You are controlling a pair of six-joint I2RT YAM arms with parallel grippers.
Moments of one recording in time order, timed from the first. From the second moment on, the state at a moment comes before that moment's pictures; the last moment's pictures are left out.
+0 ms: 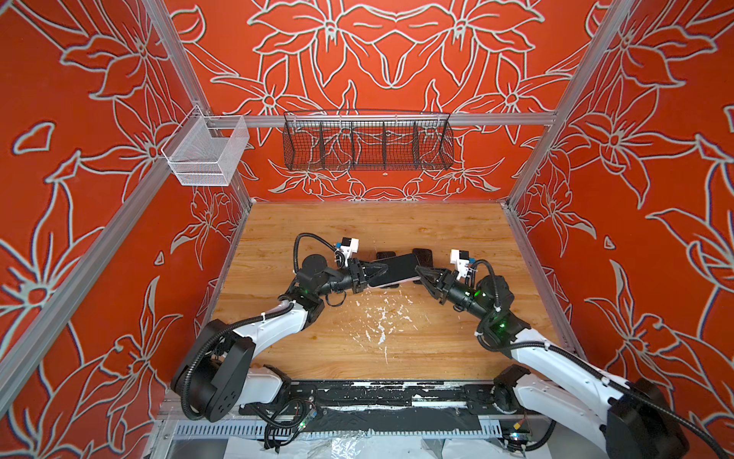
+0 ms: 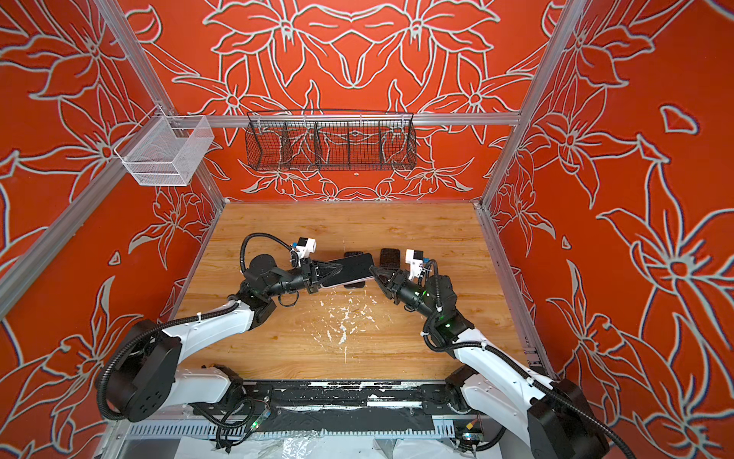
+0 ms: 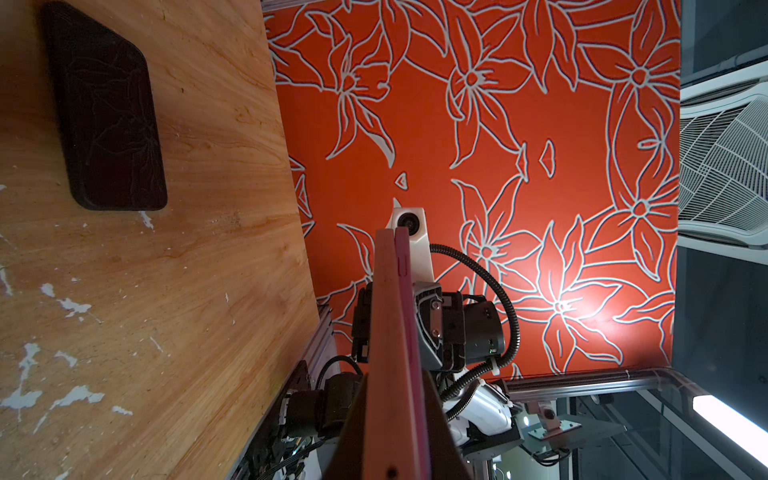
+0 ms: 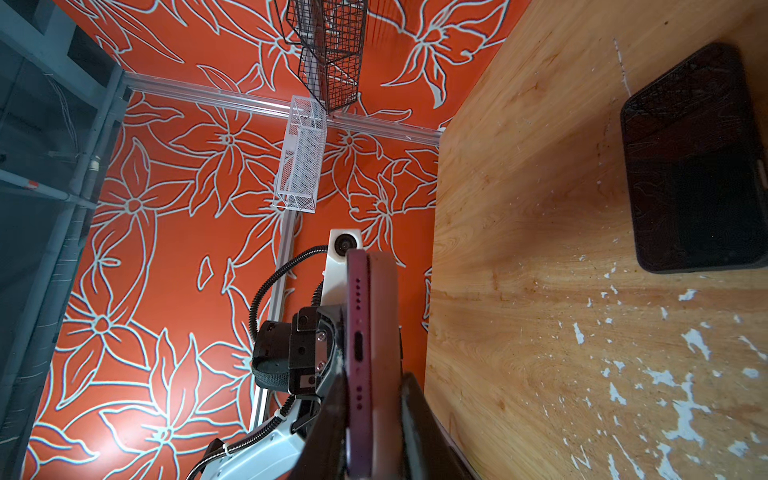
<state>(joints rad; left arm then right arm) -0.43 1.33 0.58 0.78 0.80 -1.40 0.50 0.93 0.39 0.53 -0.41 1.39</state>
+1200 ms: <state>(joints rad) -0.42 1.23 0.71 0.43 0.85 -1.19 0.40 0.98 0.60 0.20 -0.73 1.03</state>
